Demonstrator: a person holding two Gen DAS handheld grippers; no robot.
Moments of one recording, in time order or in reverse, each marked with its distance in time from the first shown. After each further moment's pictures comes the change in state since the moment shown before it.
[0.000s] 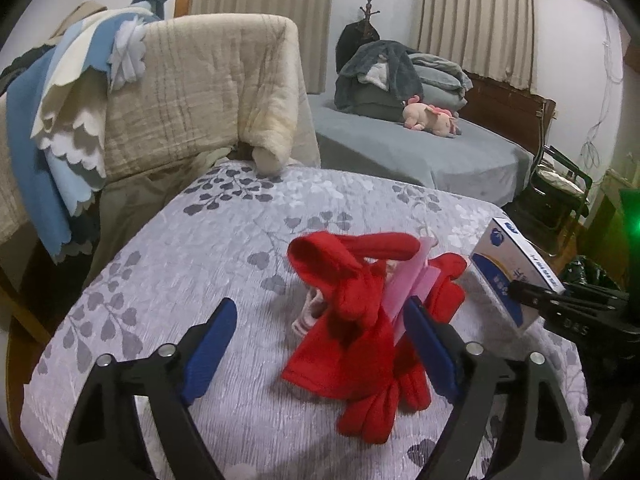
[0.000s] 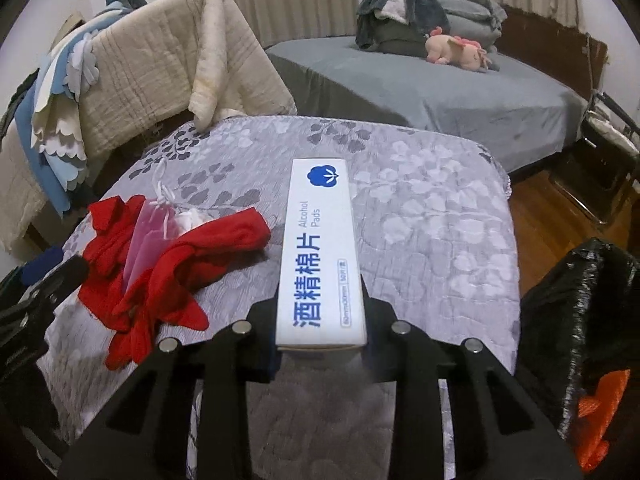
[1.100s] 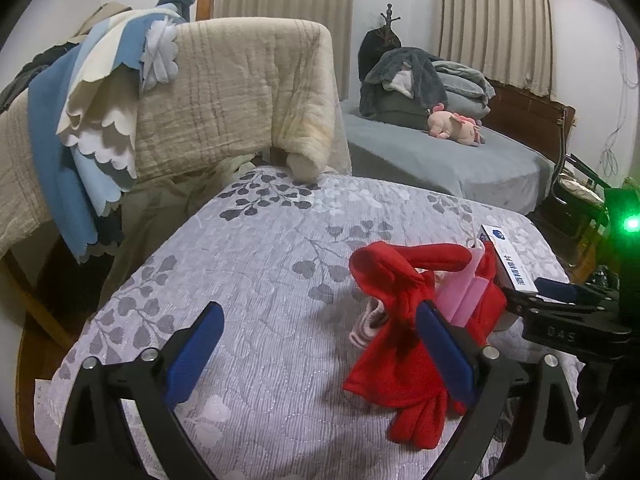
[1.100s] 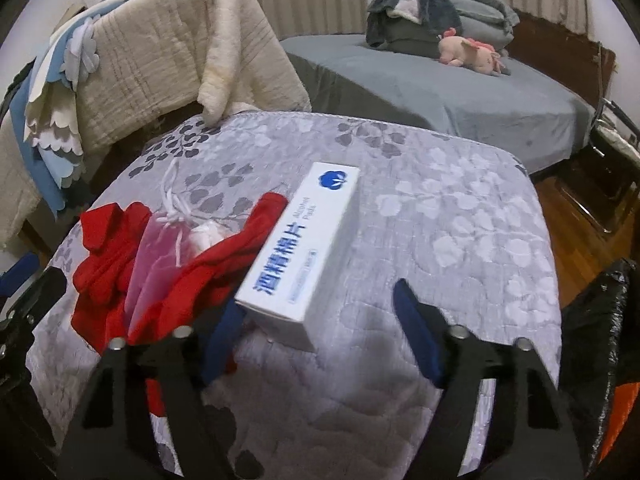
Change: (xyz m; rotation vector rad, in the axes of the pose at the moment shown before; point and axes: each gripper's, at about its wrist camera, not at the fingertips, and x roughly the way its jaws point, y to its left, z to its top) left arm -0.001 0.029 0.001 -0.025 -0.023 0.082; right arm 0.036 0.037 0.016 -0.038 0.021 0.020
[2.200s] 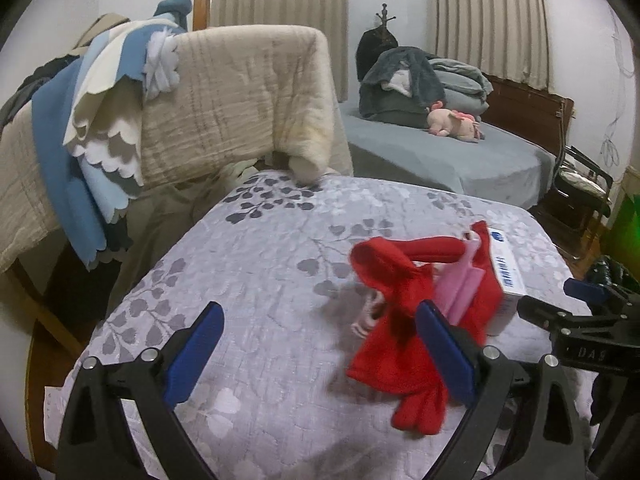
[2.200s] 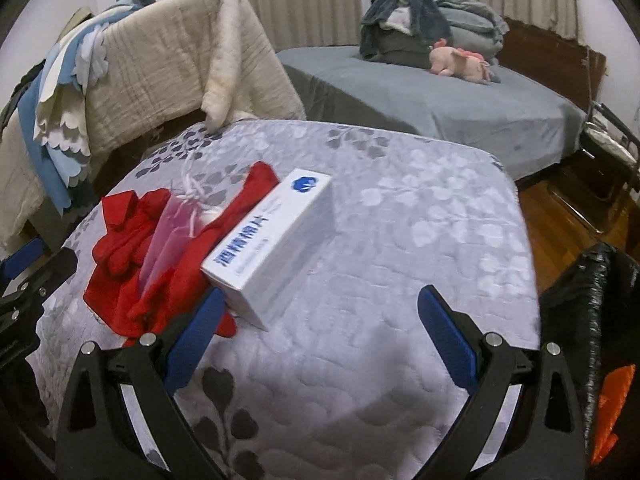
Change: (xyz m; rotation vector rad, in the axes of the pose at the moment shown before) left arm -0.008 0.000 -0.003 0.030 -0.005 0.024; right arm -0.026 0.000 -0.021 0.005 -0.049 -0.037
